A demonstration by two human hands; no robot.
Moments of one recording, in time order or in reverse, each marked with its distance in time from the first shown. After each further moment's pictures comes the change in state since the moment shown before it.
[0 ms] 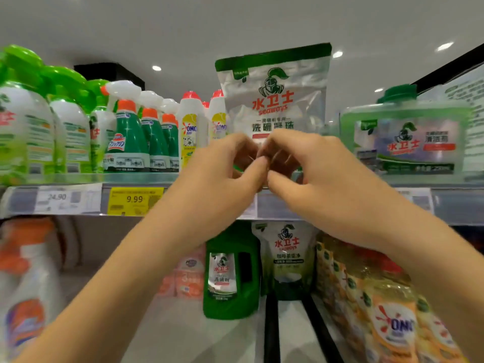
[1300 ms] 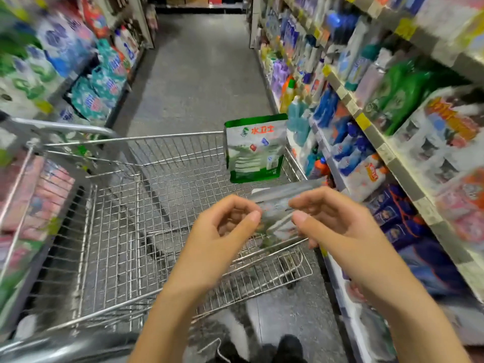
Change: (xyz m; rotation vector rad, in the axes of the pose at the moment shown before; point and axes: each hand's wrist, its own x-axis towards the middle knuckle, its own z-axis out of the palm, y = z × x) left_hand -0.665 -0.014 -0.315 -0.006 1.035 -1.284; right_hand -0.171 -0.534 0.426 1.425 -1.177 0.050
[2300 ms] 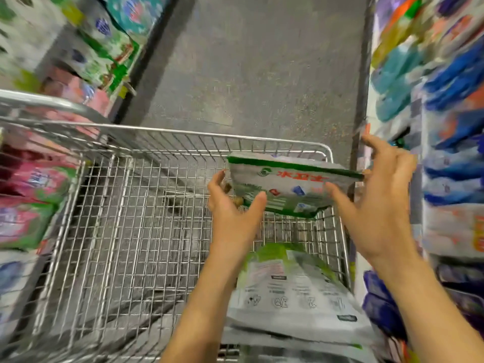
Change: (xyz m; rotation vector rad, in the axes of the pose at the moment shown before) left_hand 0.296 -0.087 0.027 -0.119 0.611 -0.445; right_hand 0.334 0.146 -0.073 -0.580 0.039 -0.120
